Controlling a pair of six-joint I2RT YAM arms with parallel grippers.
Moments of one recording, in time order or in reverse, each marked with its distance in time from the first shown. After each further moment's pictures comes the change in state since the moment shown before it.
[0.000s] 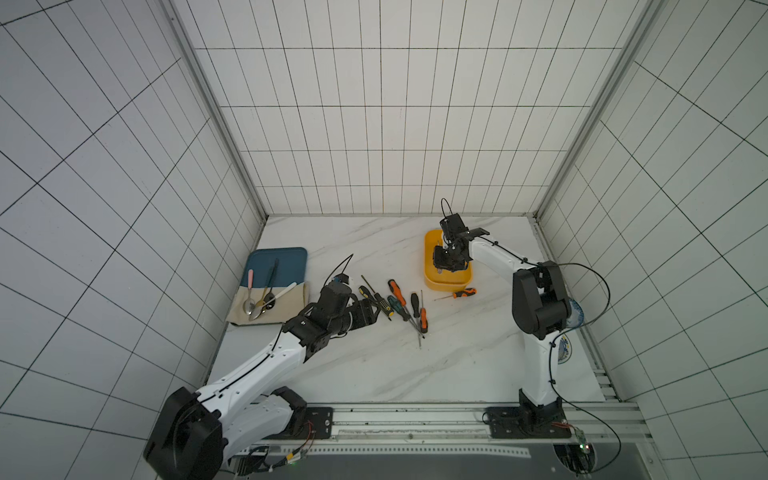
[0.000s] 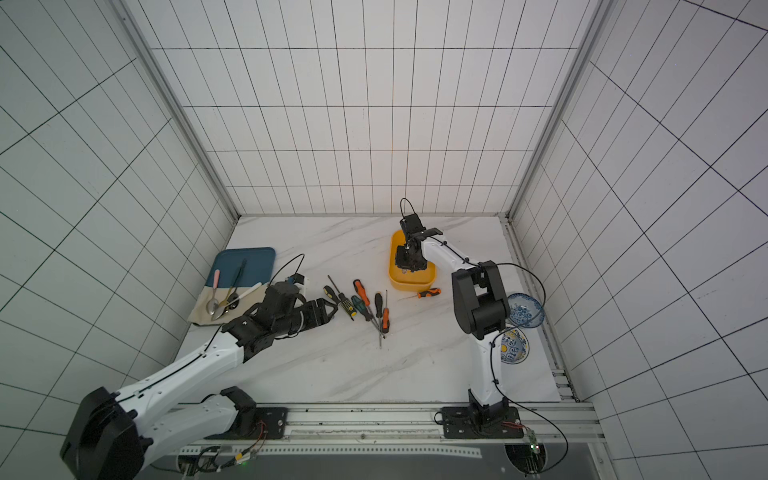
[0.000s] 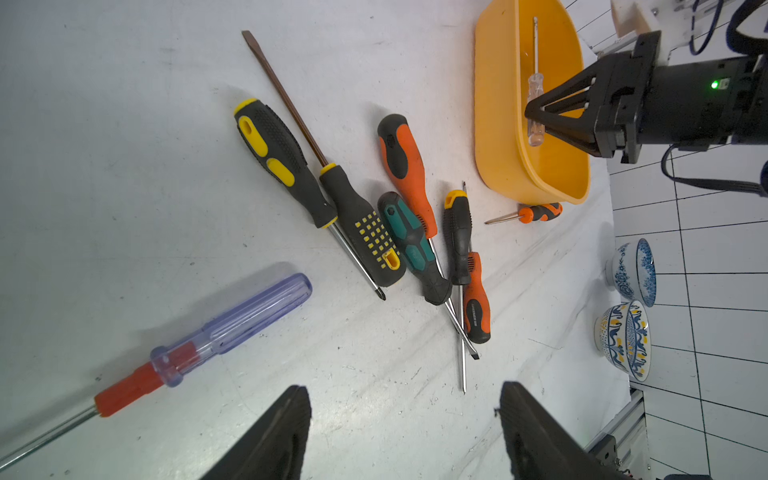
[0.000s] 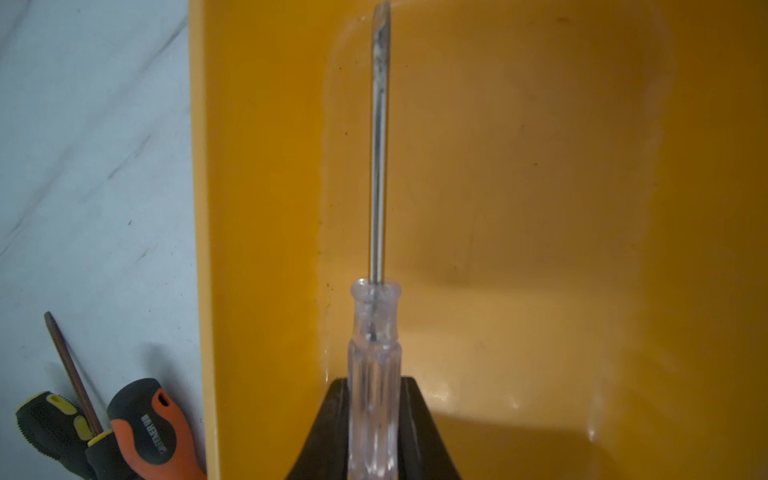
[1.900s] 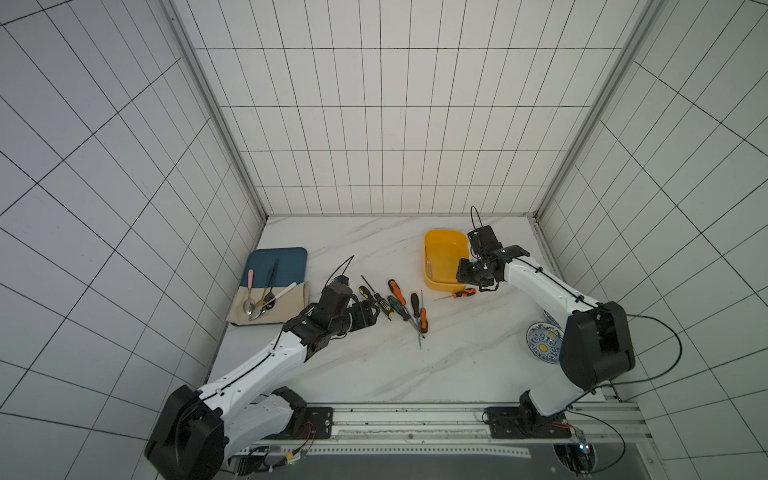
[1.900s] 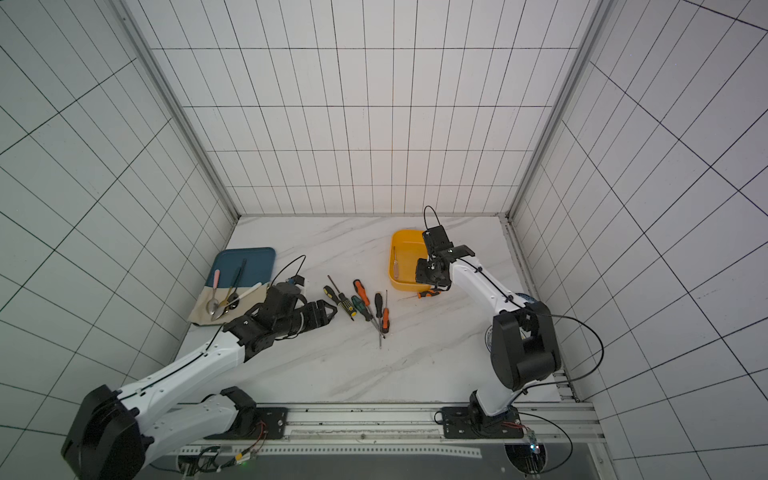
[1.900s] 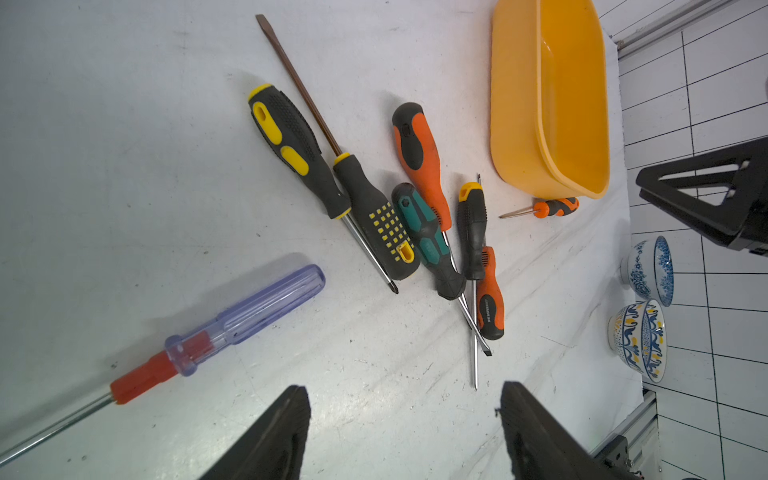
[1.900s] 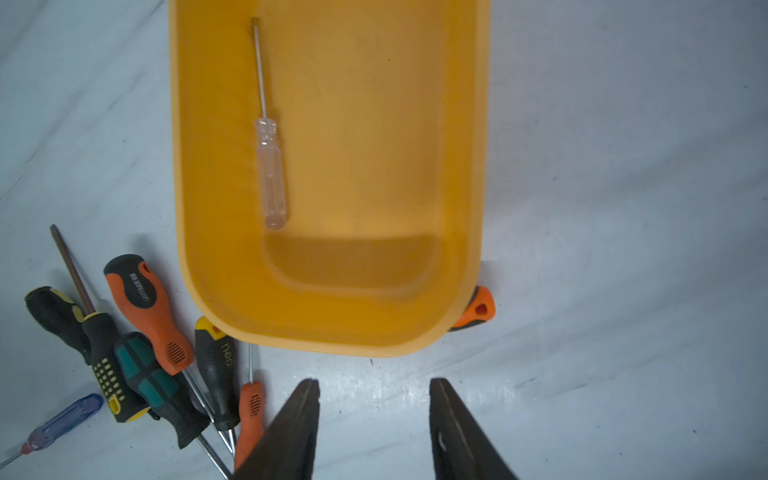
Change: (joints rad) left arm 0.000 0.009 -0.002 -0.021 -0.006 0.002; right arm -0.073 -0.504 -0.454 -0.008 0.080 0.005
